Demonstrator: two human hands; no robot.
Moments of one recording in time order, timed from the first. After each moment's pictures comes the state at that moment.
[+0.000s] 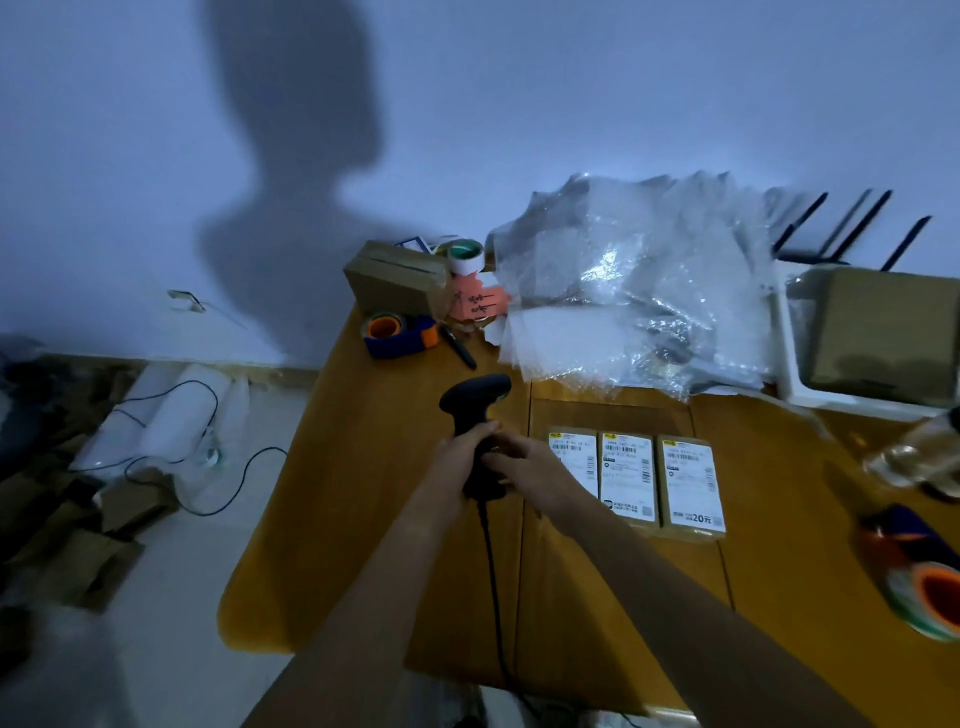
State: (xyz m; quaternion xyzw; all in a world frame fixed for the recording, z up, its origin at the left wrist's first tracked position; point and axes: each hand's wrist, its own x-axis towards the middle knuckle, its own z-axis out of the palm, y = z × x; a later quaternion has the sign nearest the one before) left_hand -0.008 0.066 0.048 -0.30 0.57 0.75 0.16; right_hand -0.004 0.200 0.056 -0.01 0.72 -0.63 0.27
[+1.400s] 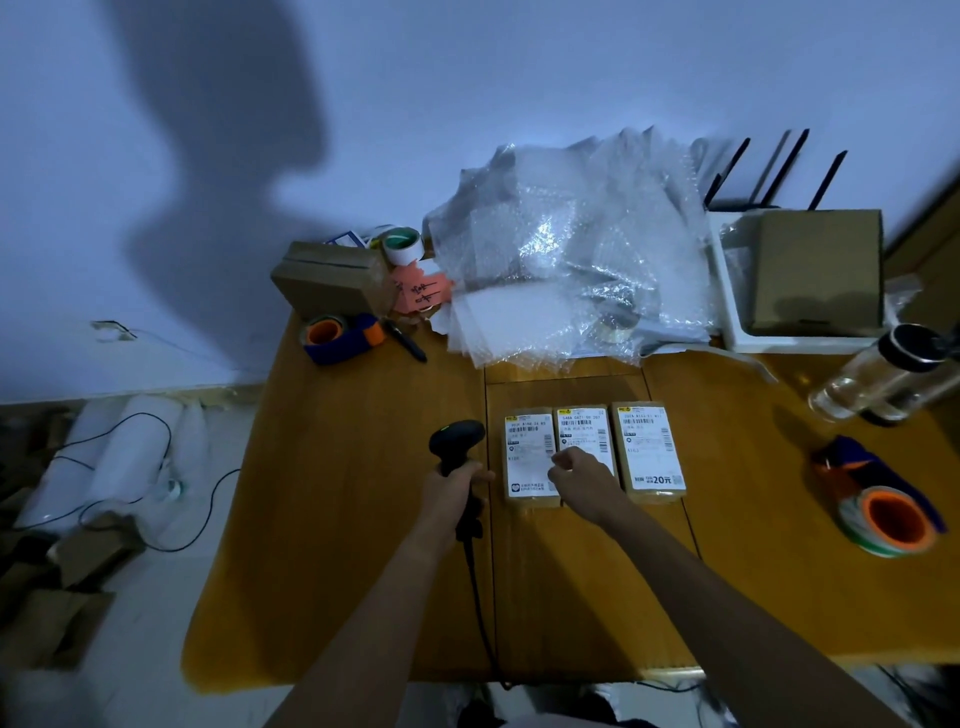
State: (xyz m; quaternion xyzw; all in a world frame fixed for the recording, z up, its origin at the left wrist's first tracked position) left_hand 0.005 0.101 -0.019 -0.29 0.64 0.68 0.19; right_hand 0.007 0.300 -0.008 0.13 0.87 -0.42 0.23
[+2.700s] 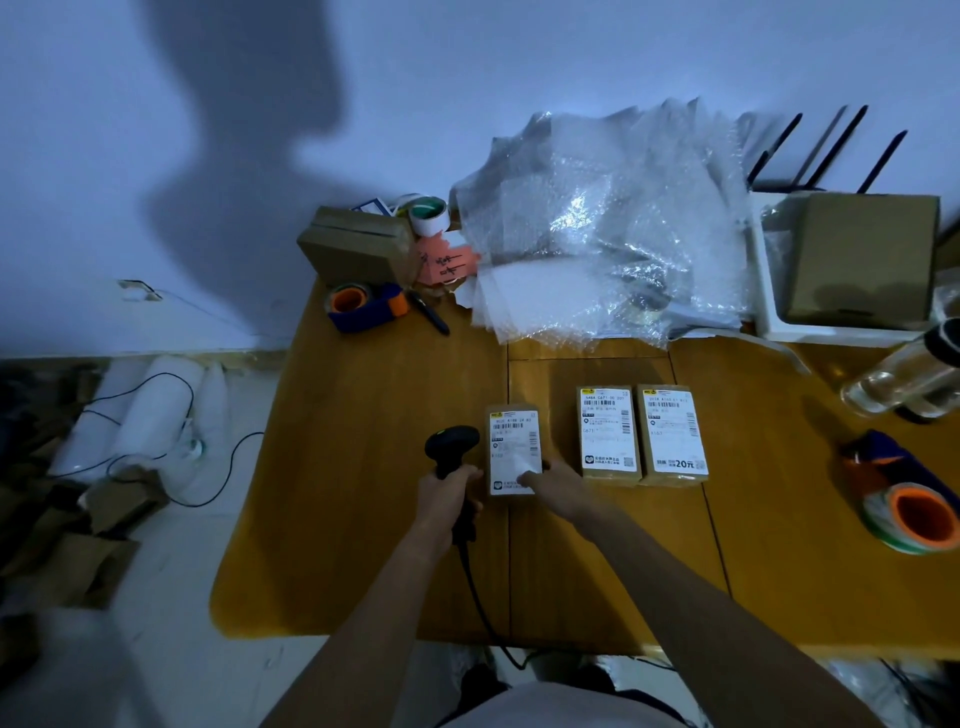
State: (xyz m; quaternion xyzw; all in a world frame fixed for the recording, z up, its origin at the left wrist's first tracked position) left_hand 0.036 0.069 -0.035 -0.37 0.64 0.64 0.19; right_hand 0.025 0.245 -0.016 0.18 0.75 -0.54 0.34
